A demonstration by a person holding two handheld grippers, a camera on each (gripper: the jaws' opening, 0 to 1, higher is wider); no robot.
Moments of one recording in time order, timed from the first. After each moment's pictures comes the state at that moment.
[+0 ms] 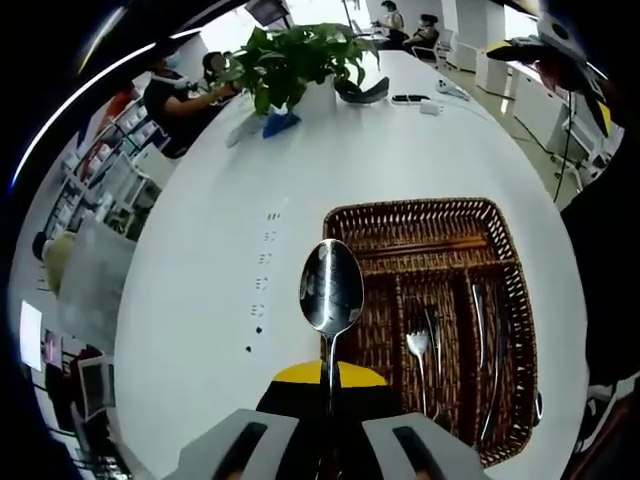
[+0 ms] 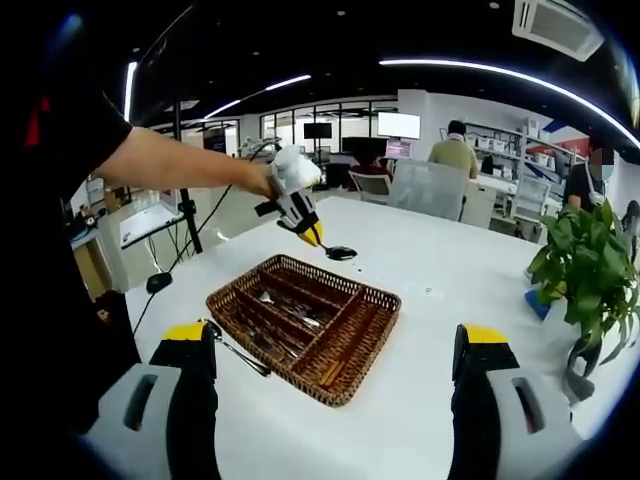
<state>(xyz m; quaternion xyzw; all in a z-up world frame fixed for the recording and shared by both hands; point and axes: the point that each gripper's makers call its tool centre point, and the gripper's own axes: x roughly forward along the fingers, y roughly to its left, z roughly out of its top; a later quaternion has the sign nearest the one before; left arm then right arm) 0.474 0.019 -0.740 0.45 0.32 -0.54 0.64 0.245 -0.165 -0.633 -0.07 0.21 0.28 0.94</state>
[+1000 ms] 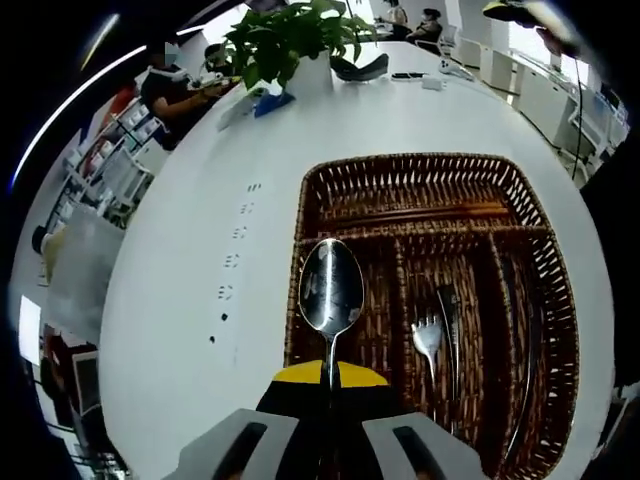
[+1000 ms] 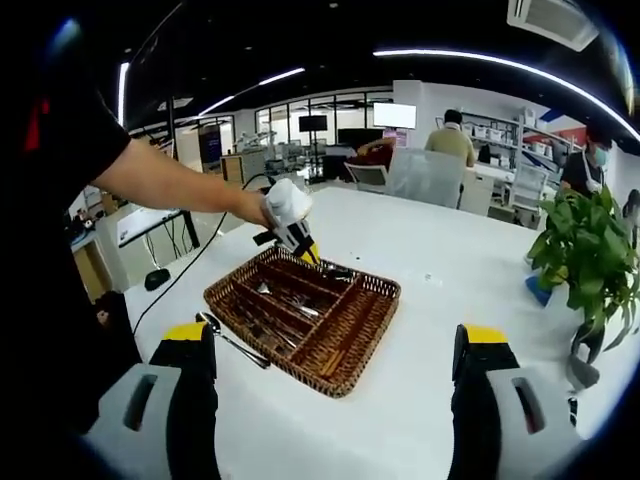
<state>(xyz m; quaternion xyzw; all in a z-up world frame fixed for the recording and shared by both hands) 0.467 0.023 -0.820 0.45 0.32 -0.54 0.64 0.242 -0.168 -0.648 -0.06 0.23 0.27 0.93</state>
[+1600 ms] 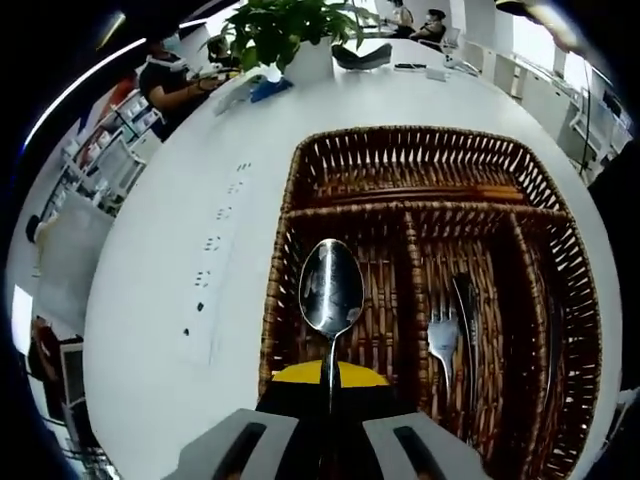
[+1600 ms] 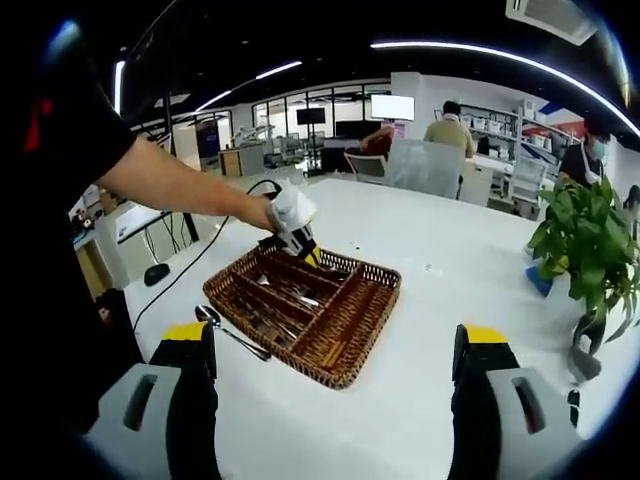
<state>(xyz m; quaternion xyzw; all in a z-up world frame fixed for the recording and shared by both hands) 0.474 0.022 -0.853 0.43 0.34 -0.53 0.64 0.238 -0.169 -0.658 -0.06 0.25 0.27 0.93</state>
